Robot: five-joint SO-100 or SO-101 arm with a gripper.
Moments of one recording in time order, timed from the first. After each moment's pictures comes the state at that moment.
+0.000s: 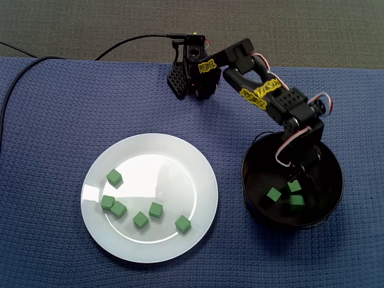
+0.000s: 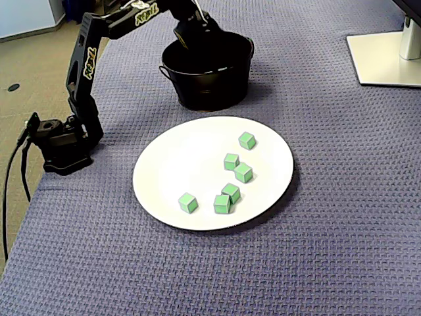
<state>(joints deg) -34.9 61.2 46.7 78.8 8.2</state>
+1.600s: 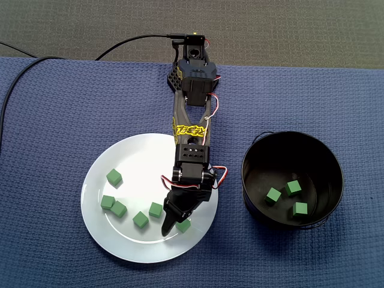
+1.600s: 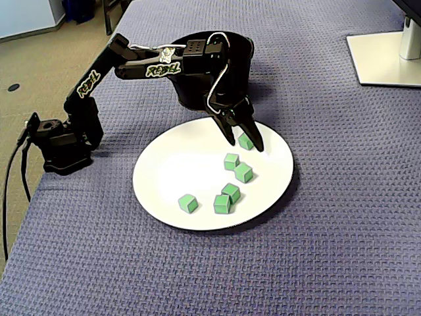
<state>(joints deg) 2.4 39.7 41.9 79.0 46.9</state>
